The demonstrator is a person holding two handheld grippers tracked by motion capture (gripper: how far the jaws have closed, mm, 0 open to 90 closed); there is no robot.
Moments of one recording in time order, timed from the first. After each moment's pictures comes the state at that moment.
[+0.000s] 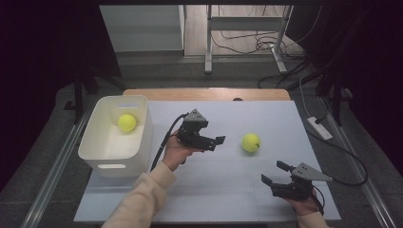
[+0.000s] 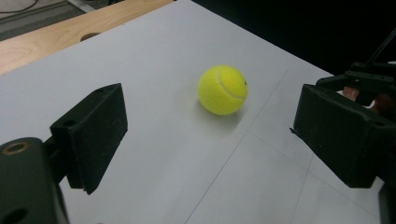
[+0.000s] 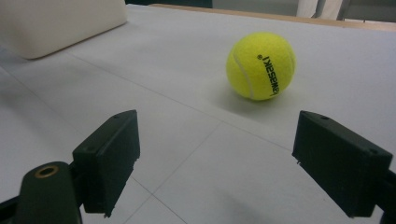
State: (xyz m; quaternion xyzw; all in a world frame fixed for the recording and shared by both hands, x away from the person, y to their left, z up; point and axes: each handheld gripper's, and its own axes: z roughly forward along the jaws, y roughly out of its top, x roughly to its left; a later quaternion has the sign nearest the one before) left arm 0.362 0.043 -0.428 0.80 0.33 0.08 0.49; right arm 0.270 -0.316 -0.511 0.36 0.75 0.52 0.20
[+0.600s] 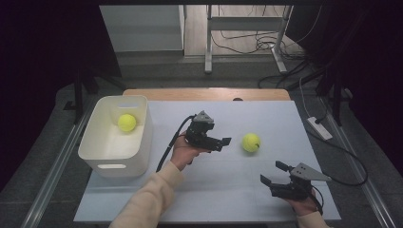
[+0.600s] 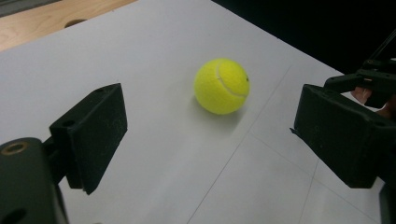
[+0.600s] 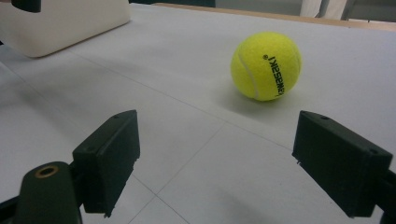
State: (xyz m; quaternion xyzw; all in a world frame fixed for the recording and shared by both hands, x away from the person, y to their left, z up) left arm 0.373 0.023 -0.442 0.81 0.34 0.06 0.48; right arm 0.271 -0.314 -0.511 0.35 0.76 0.51 0.20
